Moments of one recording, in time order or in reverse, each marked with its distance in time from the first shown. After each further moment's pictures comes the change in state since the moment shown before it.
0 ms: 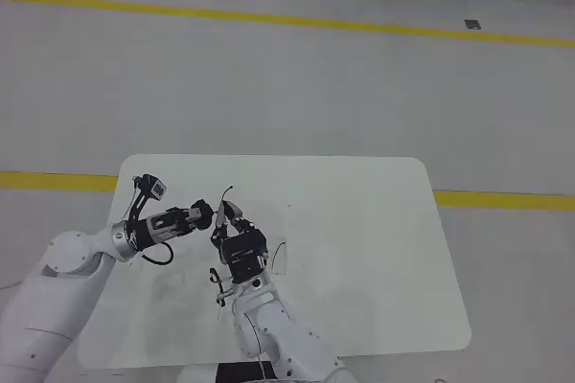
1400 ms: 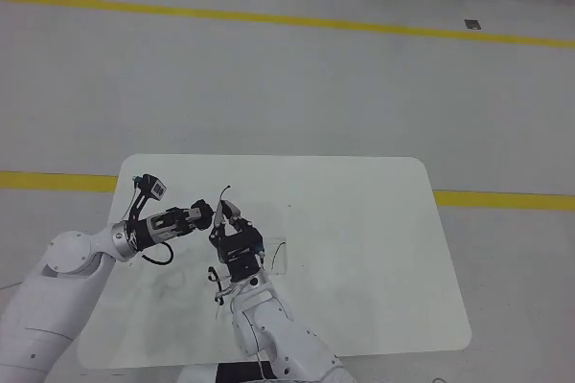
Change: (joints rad) left arm 0.000 0.000 0.000 0.000 0.000 0.000 0.000; right arm 0.006 -0.014 0.004 0.022 -0.015 0.000 0.006
